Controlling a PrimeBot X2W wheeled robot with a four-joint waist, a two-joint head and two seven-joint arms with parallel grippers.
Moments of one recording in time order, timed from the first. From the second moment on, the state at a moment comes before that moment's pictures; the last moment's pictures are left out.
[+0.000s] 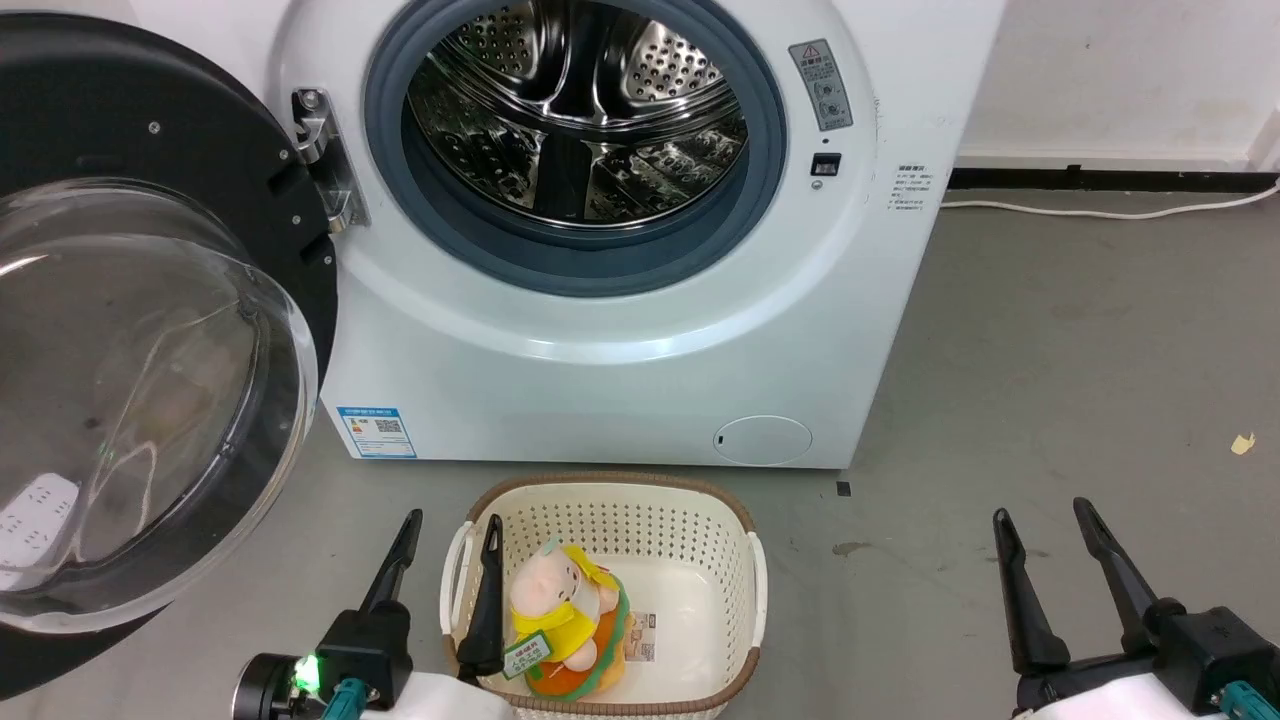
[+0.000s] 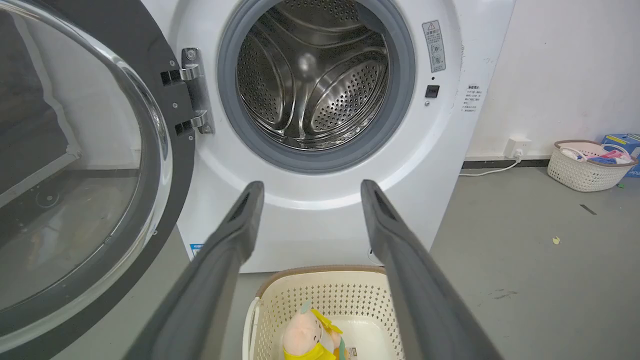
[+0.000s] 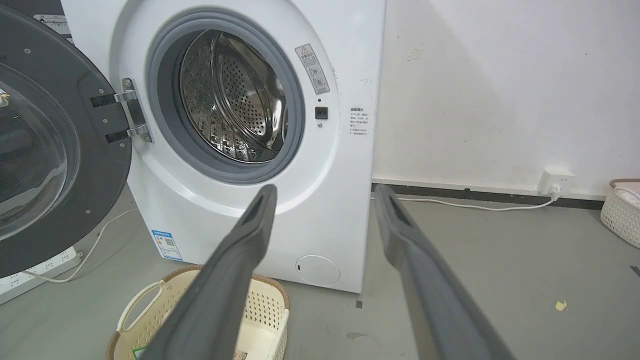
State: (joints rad) left arm 0.00 0.05 -0.13 0.12 -0.08 0.03 -0.26; right arm 0.05 -0.05 -0.05 0.04 0.08 0.13 -0.26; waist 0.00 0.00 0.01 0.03
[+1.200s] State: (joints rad) left arm 0.00 0.05 -0.11 0.10 -0.07 0.03 -0.20; right arm 0.05 -0.05 -0.04 0.03 0.07 0.13 -0.20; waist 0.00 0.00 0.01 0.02
